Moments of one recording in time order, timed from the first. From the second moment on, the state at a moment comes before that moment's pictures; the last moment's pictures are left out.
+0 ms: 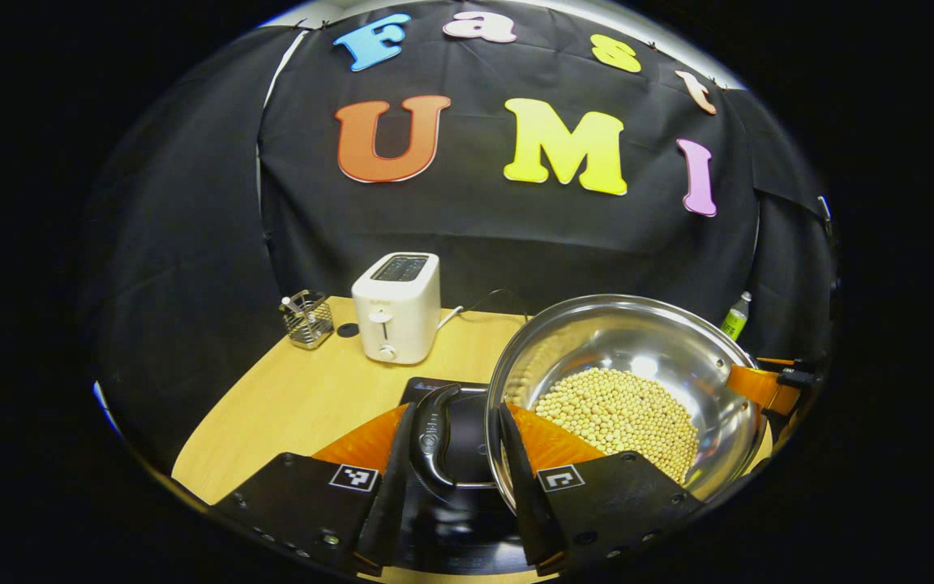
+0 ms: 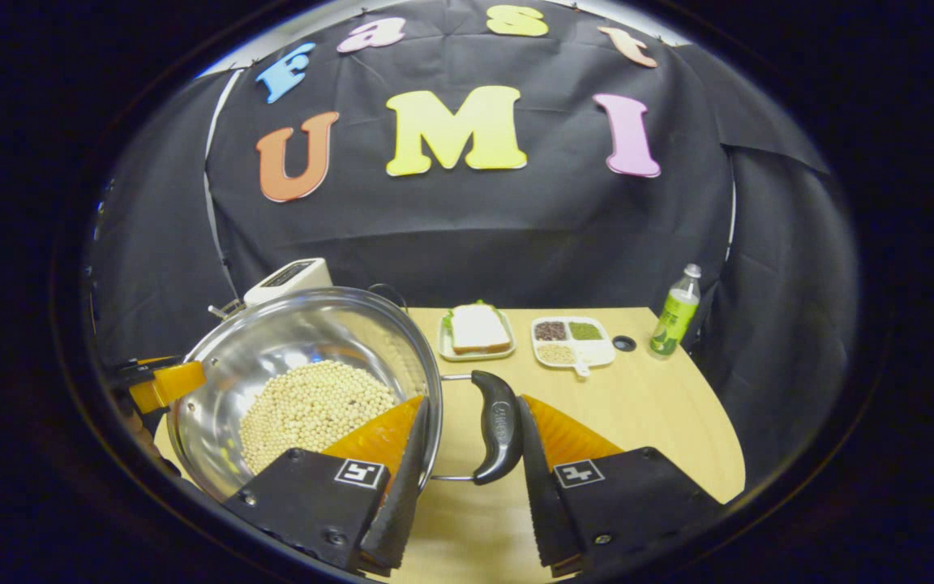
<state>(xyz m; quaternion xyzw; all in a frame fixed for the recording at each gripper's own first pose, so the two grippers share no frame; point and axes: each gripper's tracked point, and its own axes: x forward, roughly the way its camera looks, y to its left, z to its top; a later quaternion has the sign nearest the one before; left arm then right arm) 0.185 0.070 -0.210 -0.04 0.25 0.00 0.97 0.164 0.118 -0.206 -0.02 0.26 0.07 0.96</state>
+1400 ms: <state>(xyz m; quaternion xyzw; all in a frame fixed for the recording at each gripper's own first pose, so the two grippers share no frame) 0.218 0.127 -0.228 -0.02 0.27 0.04 0.96 0.206 0.207 -0.302 -0.02 0.31 0.08 0.95</state>
